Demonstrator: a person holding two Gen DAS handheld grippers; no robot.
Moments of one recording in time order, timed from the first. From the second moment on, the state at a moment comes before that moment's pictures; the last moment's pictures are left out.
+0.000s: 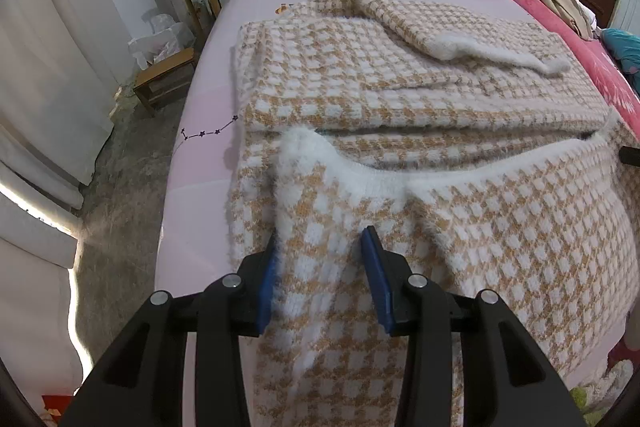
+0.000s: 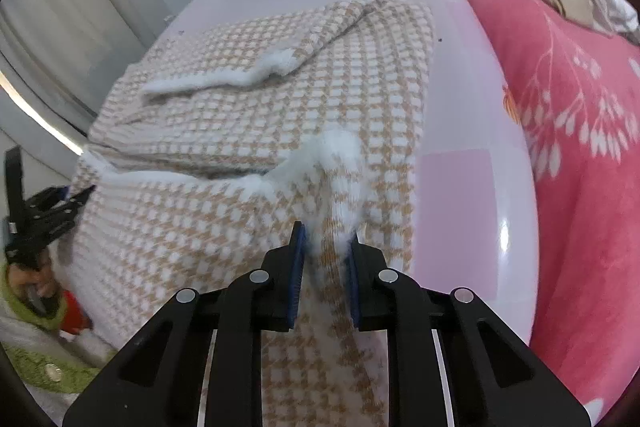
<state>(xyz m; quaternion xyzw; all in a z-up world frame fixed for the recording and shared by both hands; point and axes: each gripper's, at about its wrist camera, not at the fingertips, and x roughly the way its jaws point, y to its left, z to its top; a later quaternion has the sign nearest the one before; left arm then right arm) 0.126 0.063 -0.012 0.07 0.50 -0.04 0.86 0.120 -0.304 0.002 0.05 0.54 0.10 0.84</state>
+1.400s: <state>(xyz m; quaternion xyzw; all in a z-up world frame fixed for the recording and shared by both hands) 0.076 0.085 0.044 0.04 0.38 -0.09 0.92 0.077 -0.262 0.062 0.03 0.43 0.02 0.90</state>
